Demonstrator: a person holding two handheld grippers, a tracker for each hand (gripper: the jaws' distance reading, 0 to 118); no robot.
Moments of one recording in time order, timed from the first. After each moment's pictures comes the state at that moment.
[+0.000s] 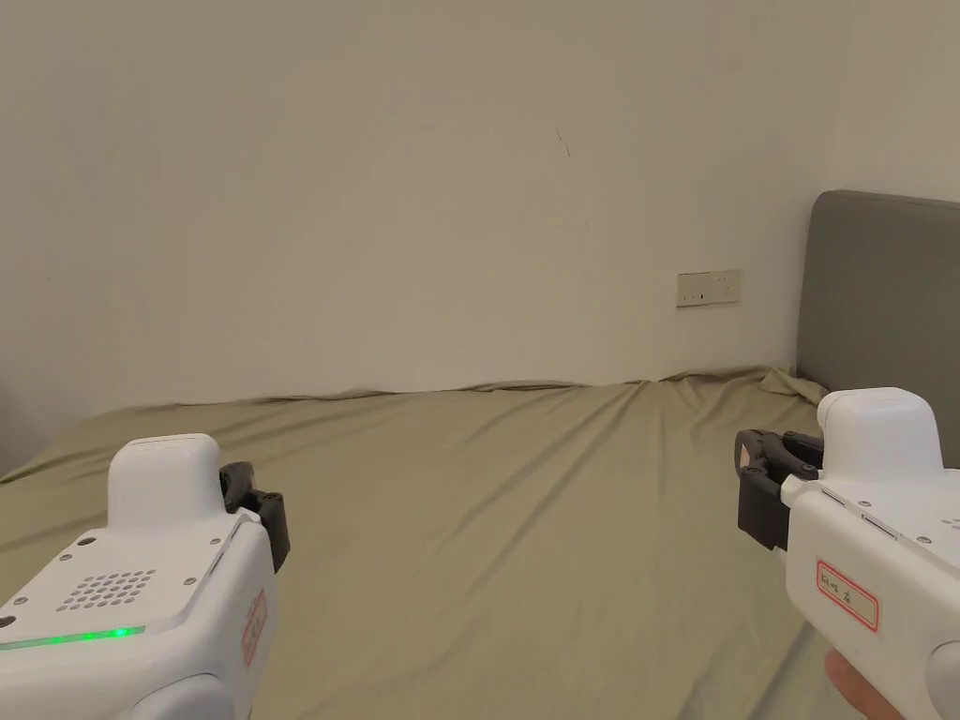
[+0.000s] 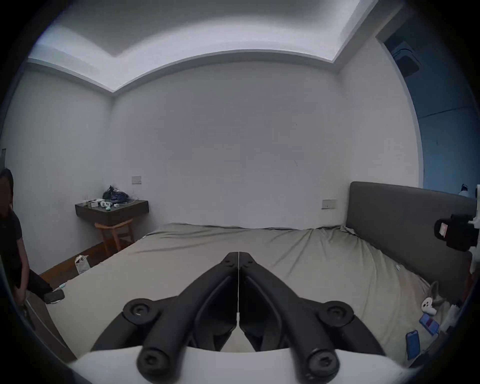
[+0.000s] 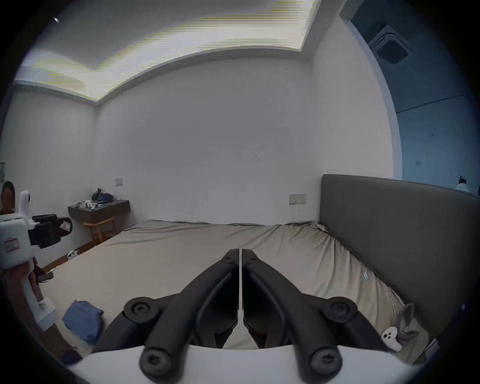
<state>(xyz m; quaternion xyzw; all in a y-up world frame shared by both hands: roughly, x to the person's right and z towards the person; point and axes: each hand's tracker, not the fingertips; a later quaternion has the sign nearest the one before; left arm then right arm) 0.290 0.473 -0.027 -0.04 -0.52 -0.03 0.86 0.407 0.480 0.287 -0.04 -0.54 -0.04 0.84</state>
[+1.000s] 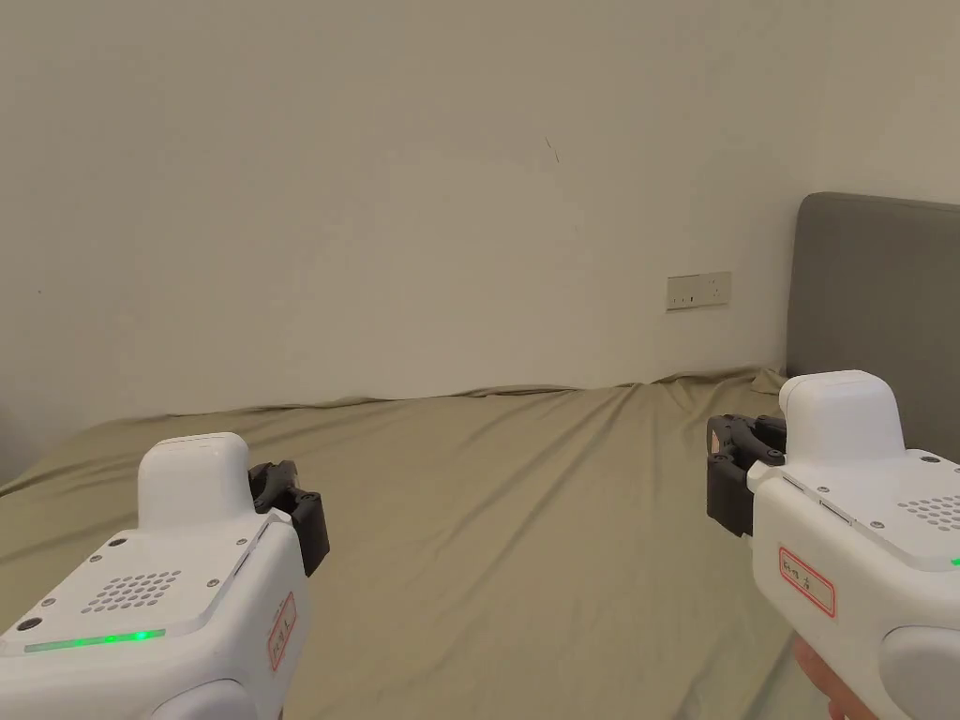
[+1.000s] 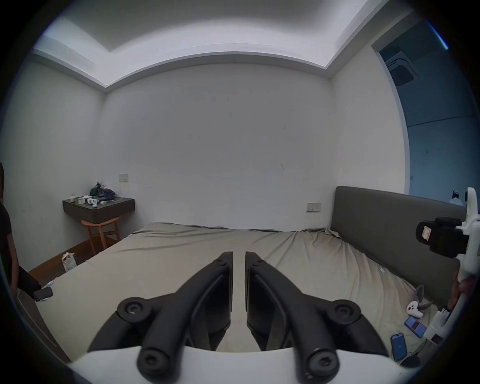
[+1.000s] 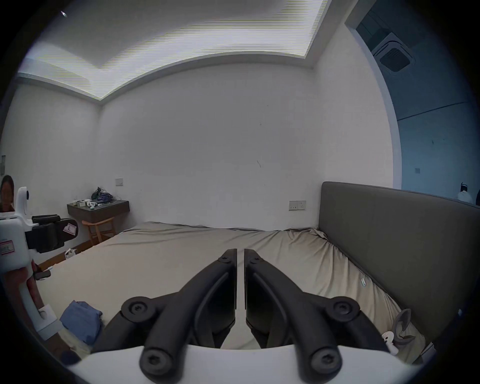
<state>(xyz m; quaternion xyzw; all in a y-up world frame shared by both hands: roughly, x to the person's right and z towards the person) 0.288 0.479 -0.014 -0.05 -0.55 -0.02 0.83 0.395 0.489 0.271 -0.04 -0.54 -0.02 0.84</state>
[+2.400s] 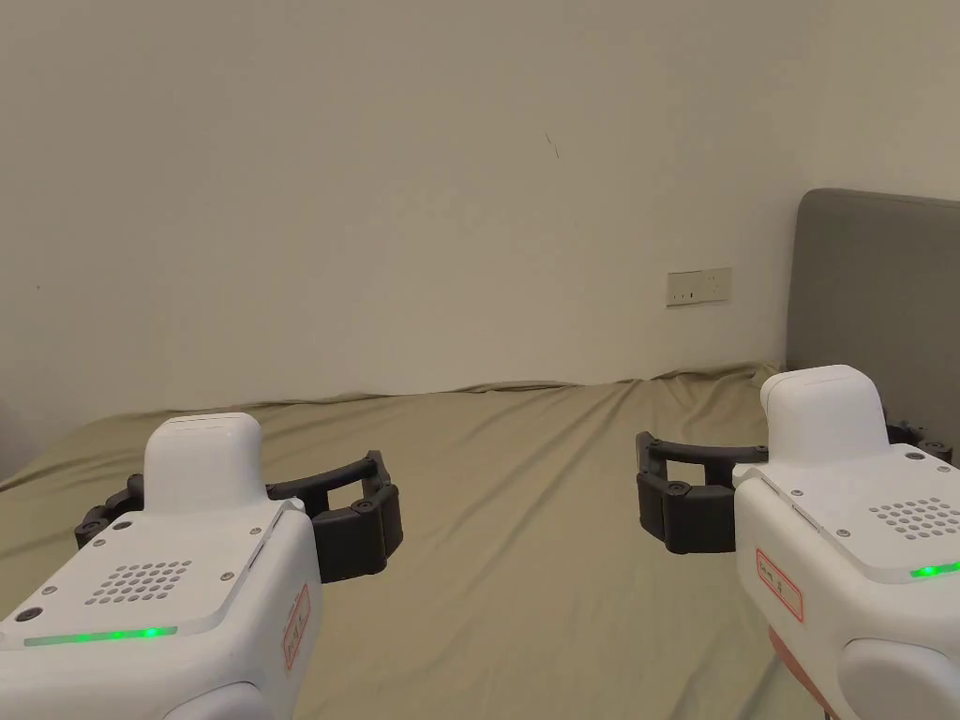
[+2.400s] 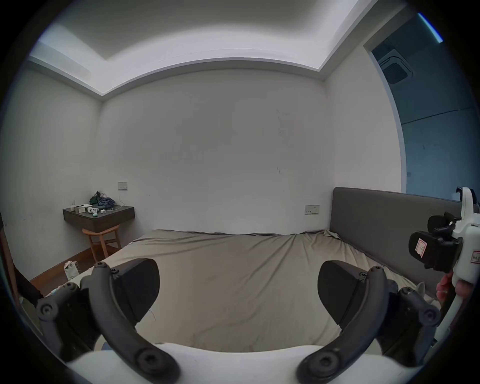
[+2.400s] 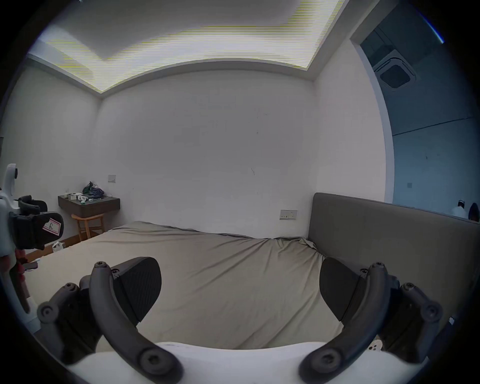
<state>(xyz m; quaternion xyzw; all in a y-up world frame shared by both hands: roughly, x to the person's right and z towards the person) 0.281 0.489 0.001 -0.02 -0.56 -0.03 0.83 0.390 0.488 0.263 -0.04 -0.57 0.02 0.82</state>
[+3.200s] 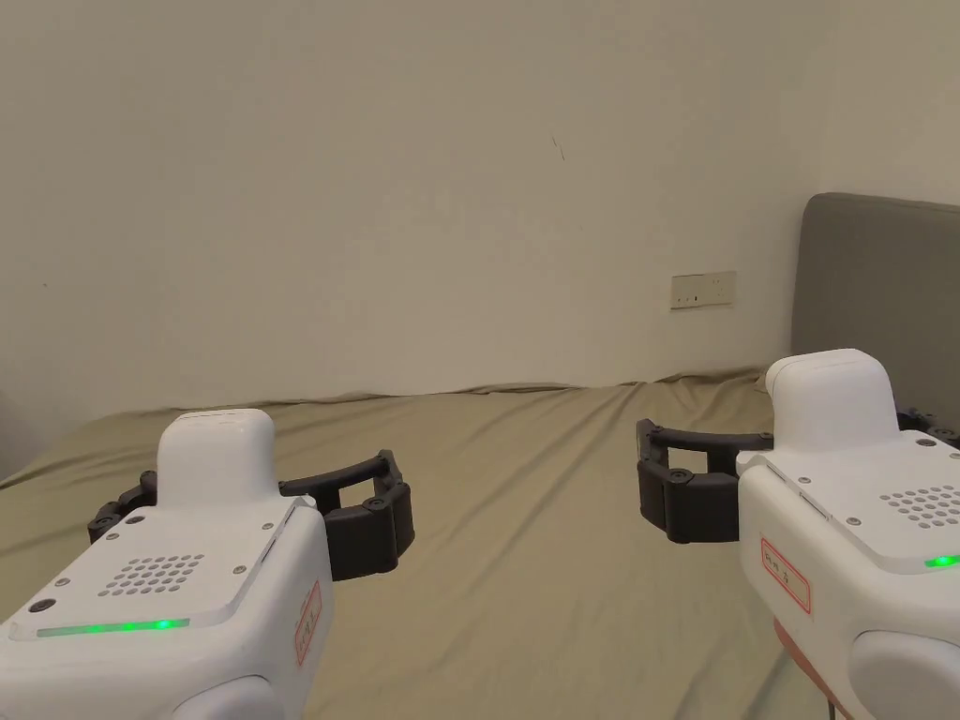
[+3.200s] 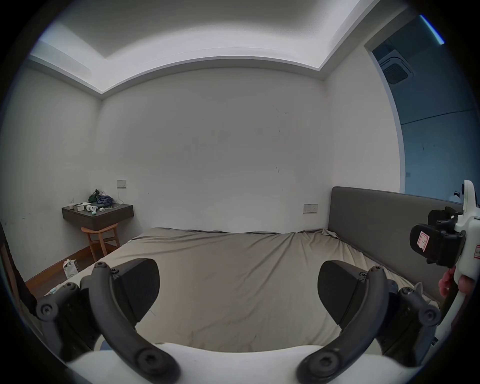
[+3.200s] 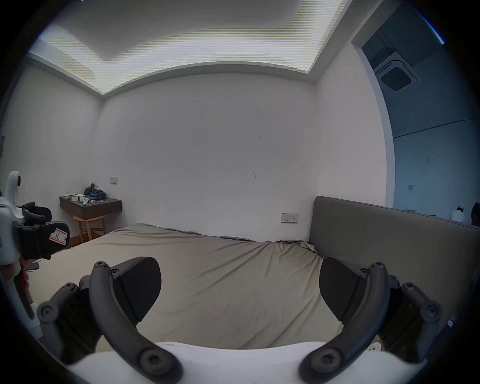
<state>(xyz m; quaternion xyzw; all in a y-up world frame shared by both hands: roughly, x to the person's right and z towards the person) 0.279 0.492 0.004 -0.03 -0.56 -0.03 0.83 0.383 0.499 0.262 -0.03 -0.56 0.03 0.82</state>
